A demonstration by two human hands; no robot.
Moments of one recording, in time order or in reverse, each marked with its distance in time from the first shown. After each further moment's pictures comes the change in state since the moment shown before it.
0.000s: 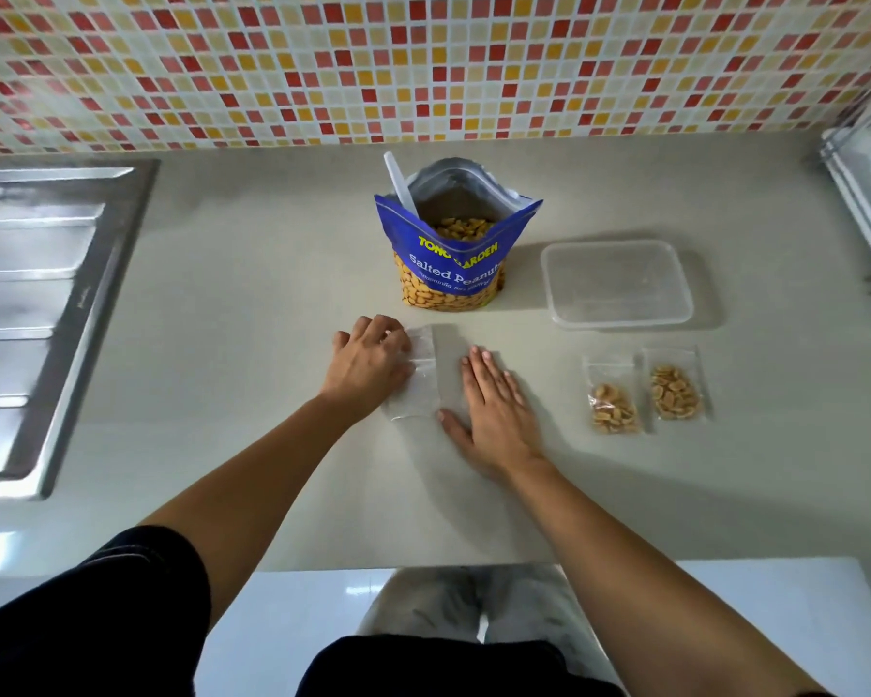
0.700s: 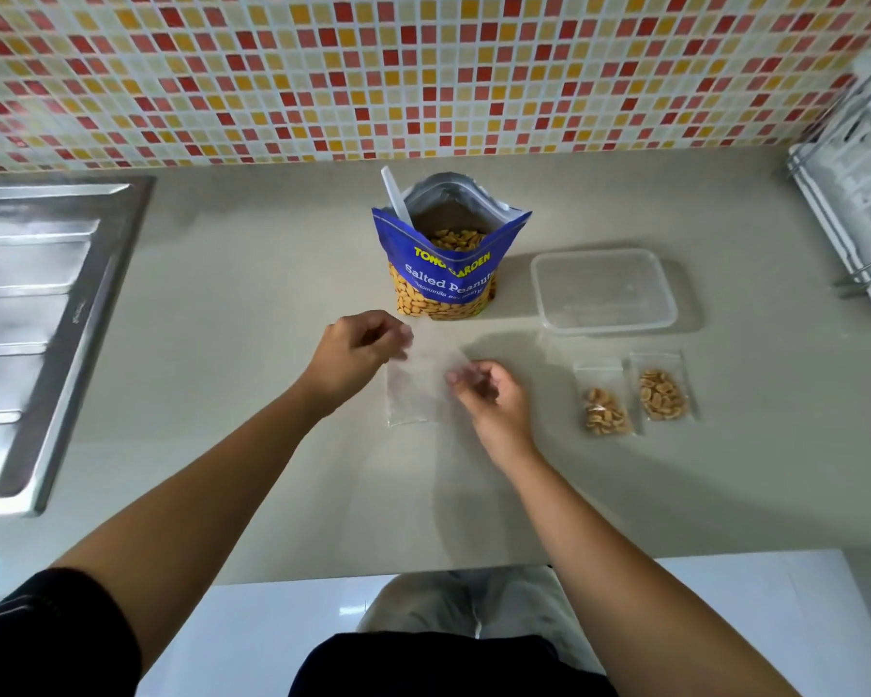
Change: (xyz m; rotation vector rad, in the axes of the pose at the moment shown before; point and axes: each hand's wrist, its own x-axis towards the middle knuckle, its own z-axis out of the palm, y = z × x) left_hand -0.004 0.010 -0.053 -0.894 -0.018 -0.178; right_hand 0.007 -0.024 -0.030 1.310 0.228 0.446
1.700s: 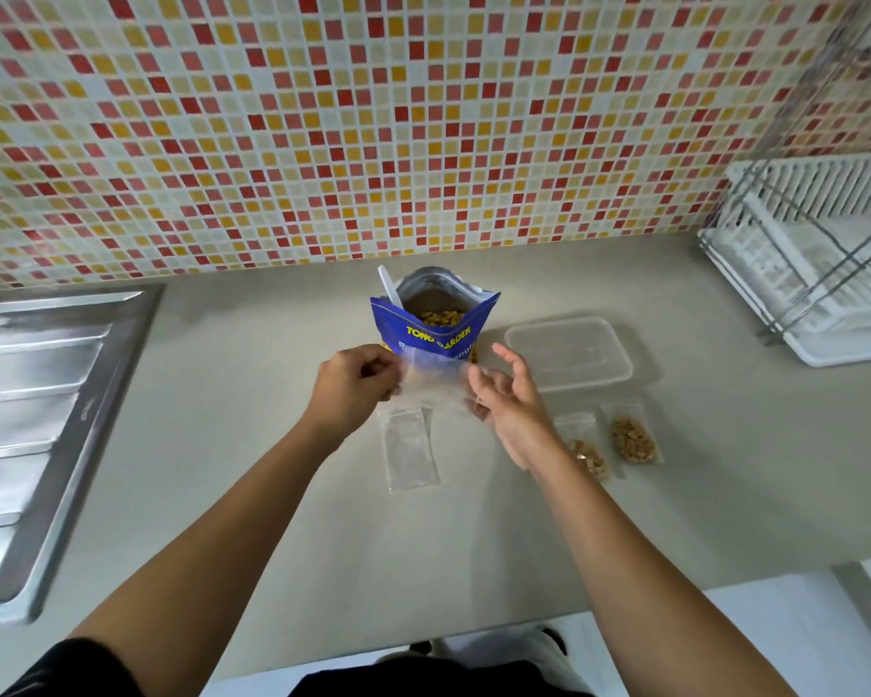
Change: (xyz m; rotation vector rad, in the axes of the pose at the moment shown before) left_hand -0.002 0.048 -0.017 -0.003 0.144 0.068; right_hand 0.009 -0.083 -0.010 0.290 -0.043 -0.050
